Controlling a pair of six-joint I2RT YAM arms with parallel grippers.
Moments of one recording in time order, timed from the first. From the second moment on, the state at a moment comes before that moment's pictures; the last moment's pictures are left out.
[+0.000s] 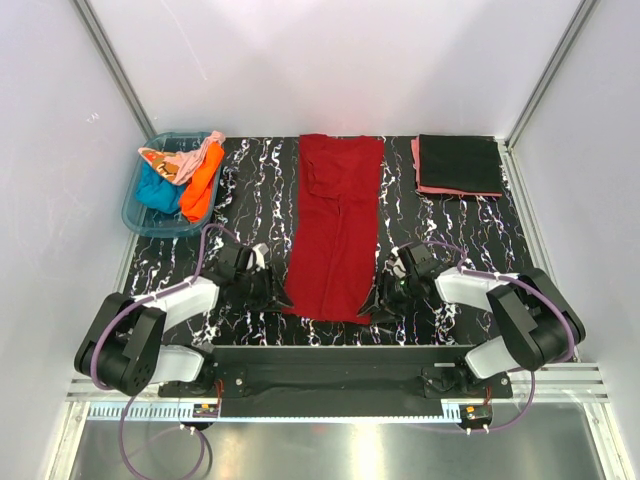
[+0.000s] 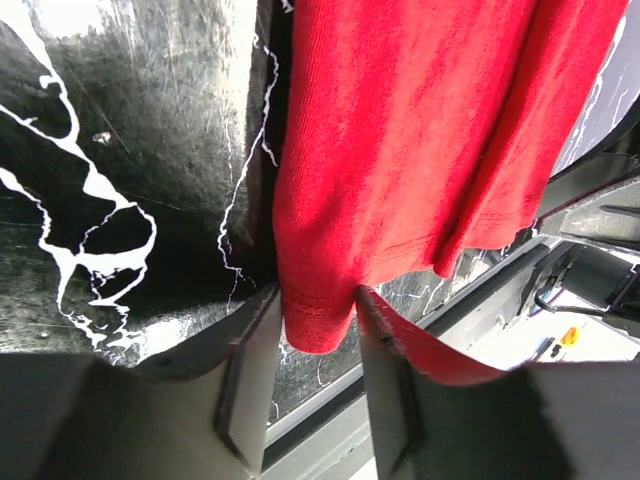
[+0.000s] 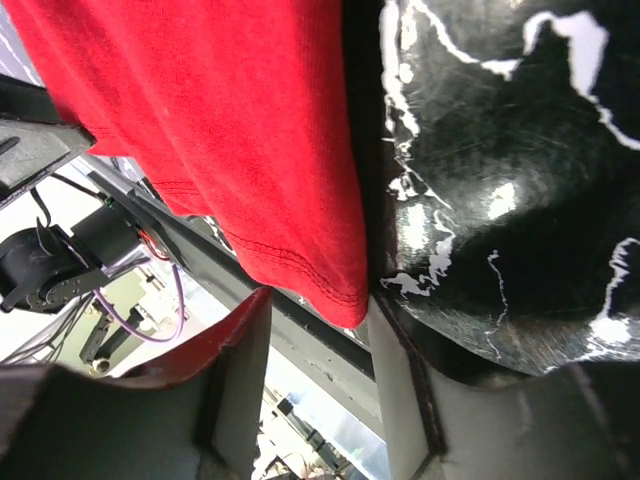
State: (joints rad) left arm -0.38 1.31 0.45 -0.16 0.52 -0.67; right arm 0.48 1.47 0.52 -0.15 -0.62 0.84
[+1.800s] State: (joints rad) left arm -0.43 1.66 1.25 -0.63 0.29 -0.65; right arm 0.33 1.80 1.38 -0.75 -0.42 0.60
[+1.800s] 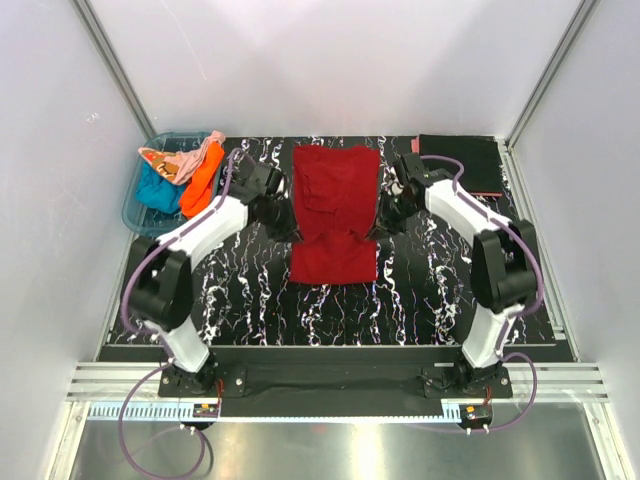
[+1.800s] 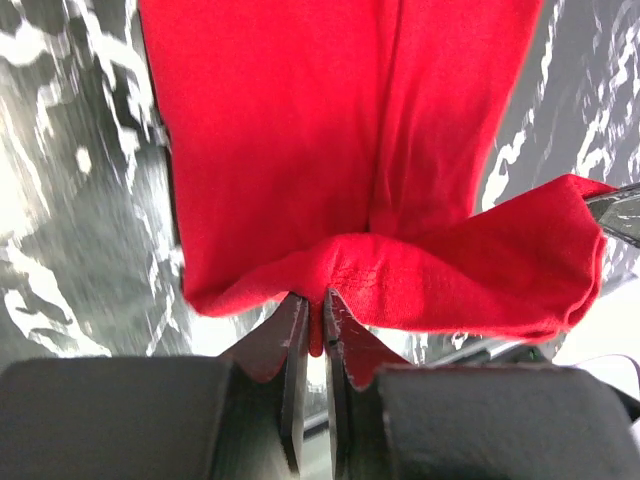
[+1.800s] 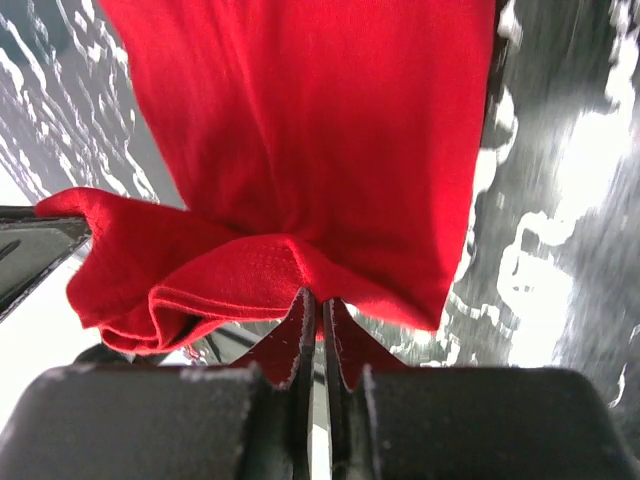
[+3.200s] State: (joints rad) left arm -0.31 2.13 1.67 -0.73 0.36 -0.56; right arm 0.23 2.29 1.89 -0.93 -0.52 0.48
